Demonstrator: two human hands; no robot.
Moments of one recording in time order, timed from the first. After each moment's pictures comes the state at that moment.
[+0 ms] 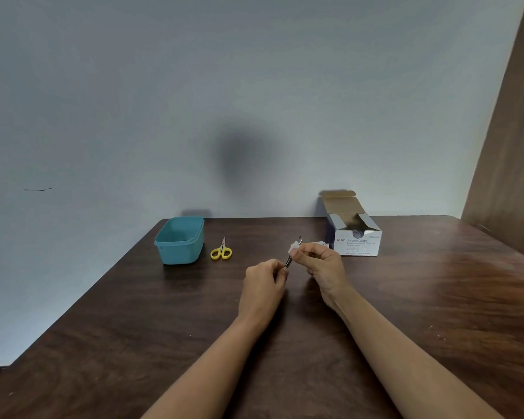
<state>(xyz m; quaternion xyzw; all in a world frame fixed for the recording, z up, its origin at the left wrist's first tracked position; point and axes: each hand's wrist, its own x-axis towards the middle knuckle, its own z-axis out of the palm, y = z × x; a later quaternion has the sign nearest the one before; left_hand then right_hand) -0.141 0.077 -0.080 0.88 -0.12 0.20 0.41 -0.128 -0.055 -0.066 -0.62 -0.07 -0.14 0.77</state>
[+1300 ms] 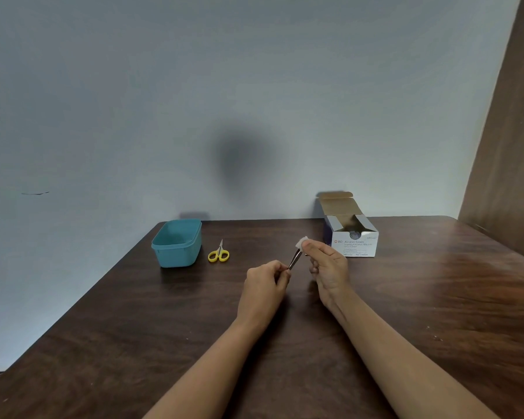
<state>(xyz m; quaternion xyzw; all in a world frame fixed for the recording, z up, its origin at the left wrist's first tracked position) -0.145 0.073 -0.076 0.88 -0.15 0.20 0.39 -0.113 -0.060 -0.075 -0.51 0.03 -0.17 0.84</state>
